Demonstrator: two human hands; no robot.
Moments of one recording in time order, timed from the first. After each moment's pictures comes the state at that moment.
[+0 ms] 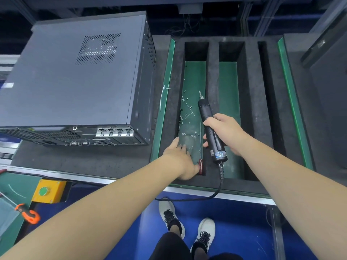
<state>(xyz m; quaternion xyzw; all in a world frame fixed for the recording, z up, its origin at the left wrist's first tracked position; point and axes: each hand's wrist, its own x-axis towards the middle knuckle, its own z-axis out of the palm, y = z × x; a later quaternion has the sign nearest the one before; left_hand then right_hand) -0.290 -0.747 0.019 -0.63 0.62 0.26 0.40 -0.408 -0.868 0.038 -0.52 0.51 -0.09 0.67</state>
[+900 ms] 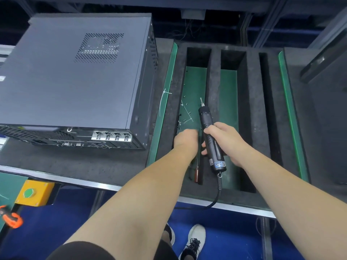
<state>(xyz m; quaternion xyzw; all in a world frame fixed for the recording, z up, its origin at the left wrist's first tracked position) -0.282 -0.824 -0.020 -0.83 0.48 0.27 -0.01 -0.407 -0.868 0.049 -0.53 0.52 -0.07 0.67</state>
